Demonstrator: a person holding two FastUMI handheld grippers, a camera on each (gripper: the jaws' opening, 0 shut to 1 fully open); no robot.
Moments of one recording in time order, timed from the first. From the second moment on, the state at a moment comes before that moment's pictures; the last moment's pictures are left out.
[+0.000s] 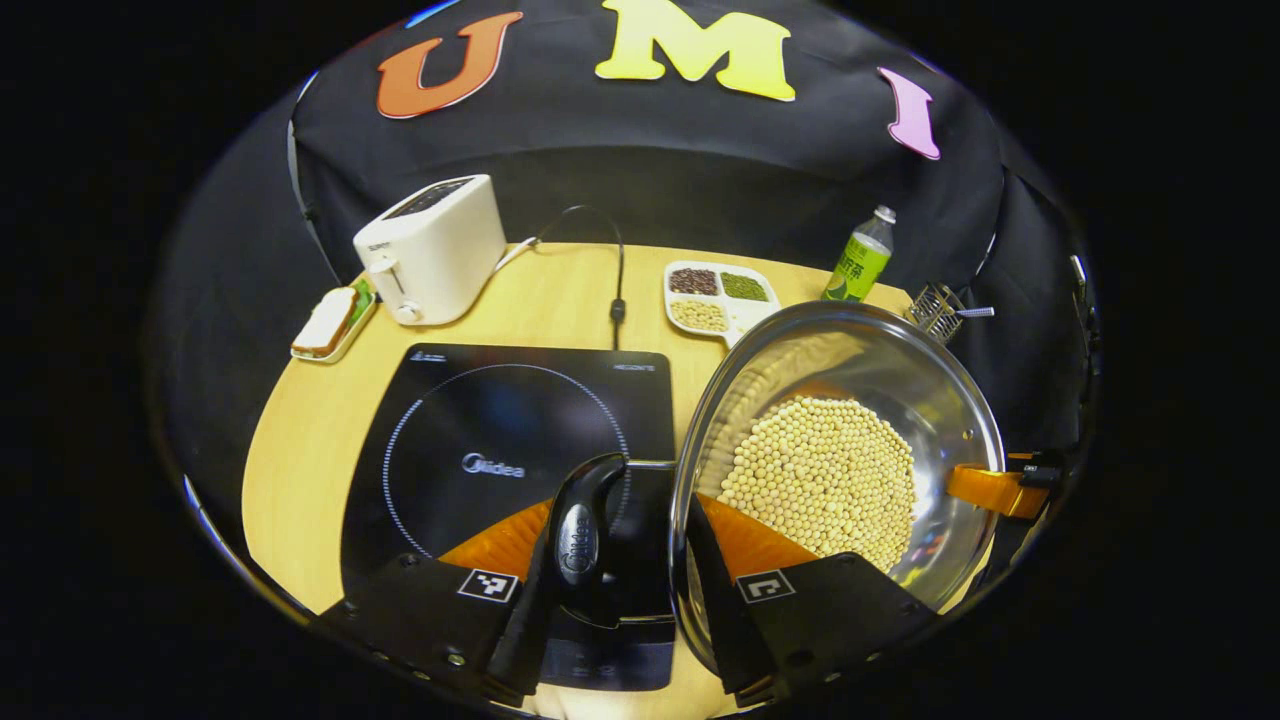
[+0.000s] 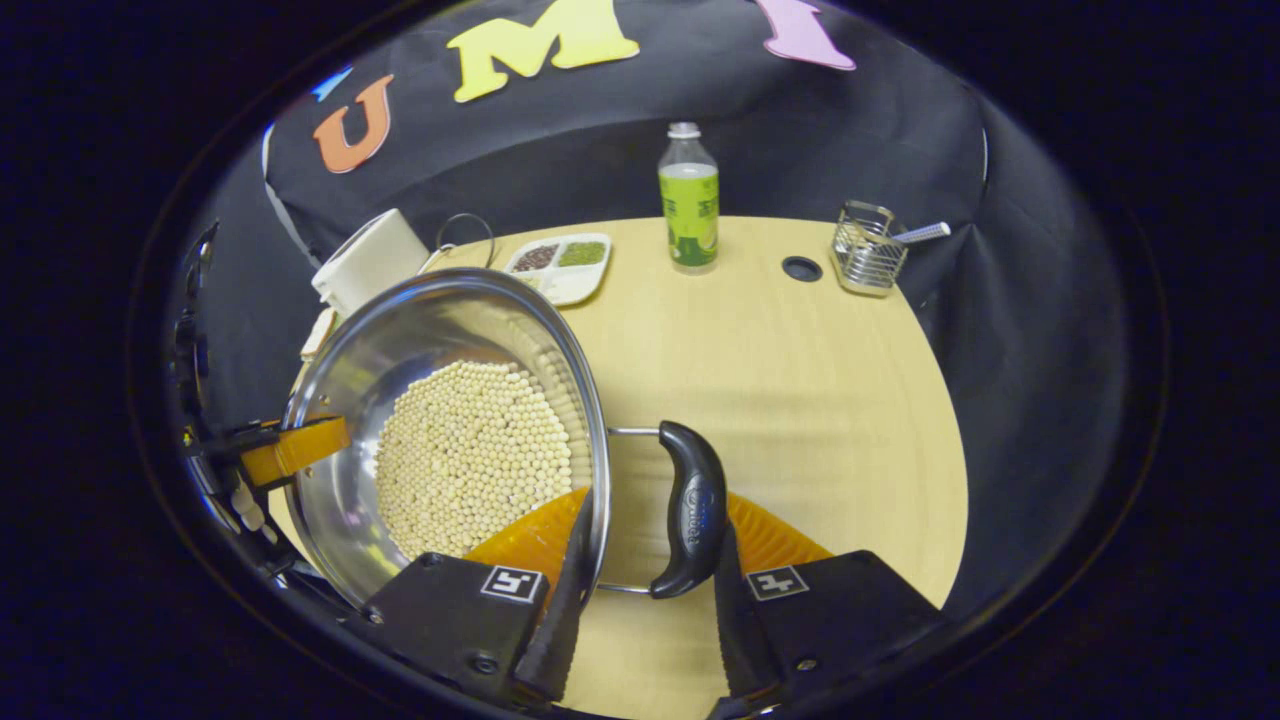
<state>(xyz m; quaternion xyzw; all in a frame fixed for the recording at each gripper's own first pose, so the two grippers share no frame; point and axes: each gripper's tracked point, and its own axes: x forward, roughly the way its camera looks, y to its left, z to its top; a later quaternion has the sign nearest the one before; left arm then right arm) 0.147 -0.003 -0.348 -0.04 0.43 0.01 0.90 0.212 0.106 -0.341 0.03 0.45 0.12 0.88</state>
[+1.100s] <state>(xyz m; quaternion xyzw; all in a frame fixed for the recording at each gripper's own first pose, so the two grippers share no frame) 0.147 0.183 -0.352 -0.03 0.45 0.03 0.89 0.201 0.296 -0.351 0.05 0.48 0.13 0.87</state>
